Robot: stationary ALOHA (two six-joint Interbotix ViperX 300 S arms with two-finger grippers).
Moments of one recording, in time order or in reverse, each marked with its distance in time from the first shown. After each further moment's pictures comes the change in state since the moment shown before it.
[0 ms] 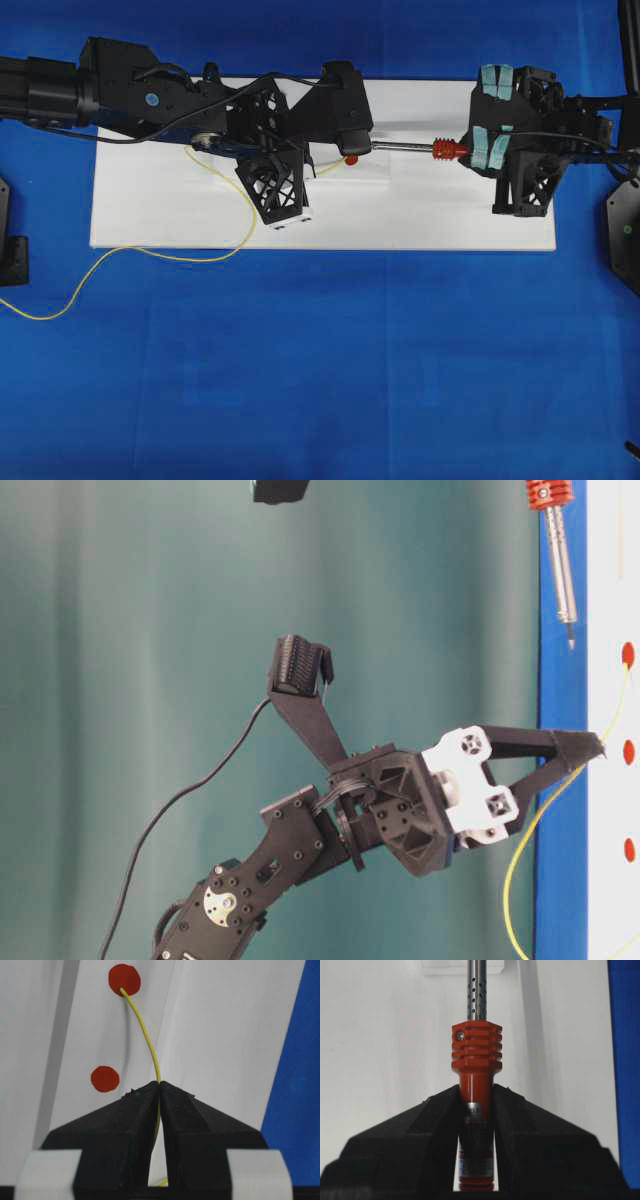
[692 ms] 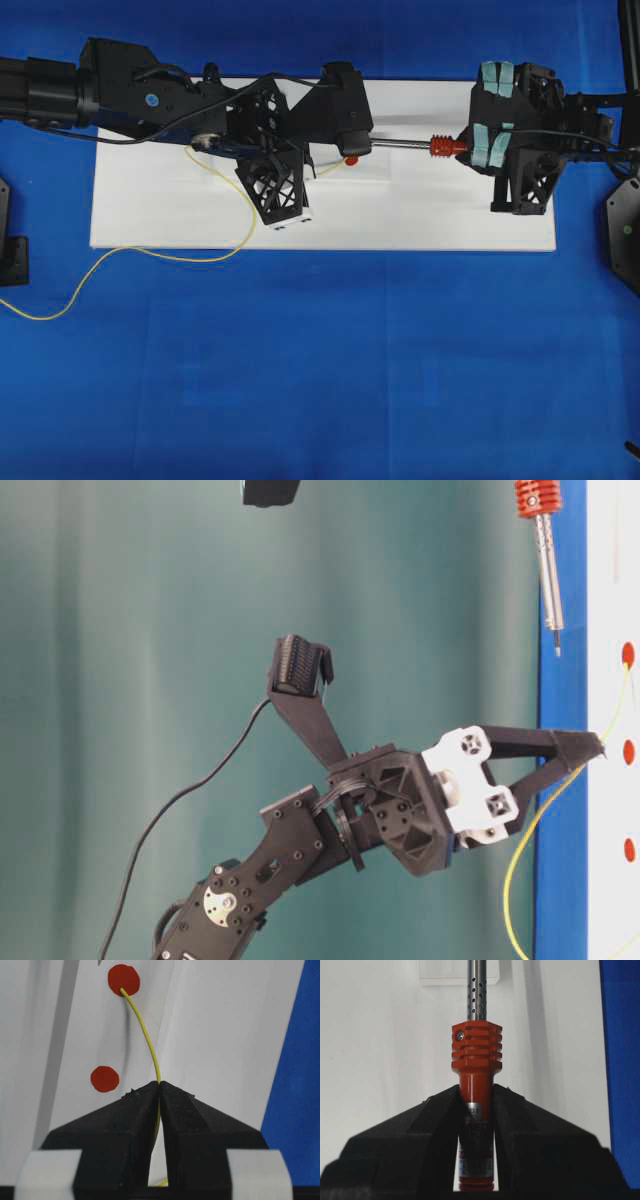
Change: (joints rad) left arm 0.000 0.000 0.000 0.000 0.000 0.000; right arm 0.002 -0.015 -0.012 -0.008 0.000 -0.002
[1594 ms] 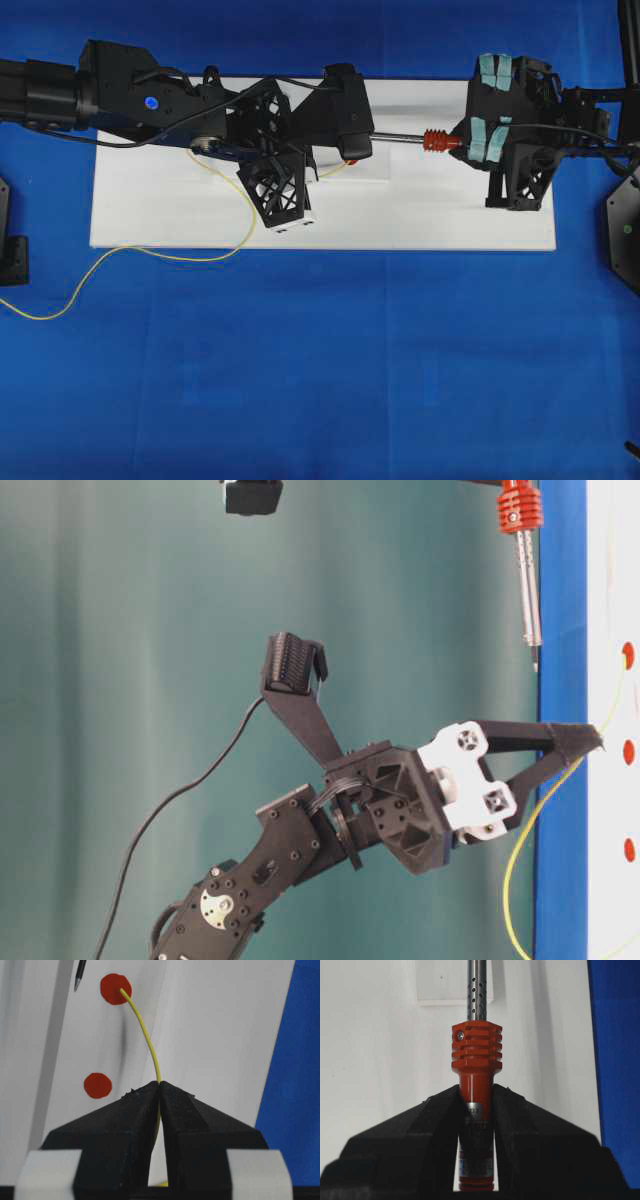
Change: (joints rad) left arm -0.009 -0.005 0.000 0.002 -0.020 -0.002; right arm 0.000 0.000 -0.029 0.000 0.003 0.002
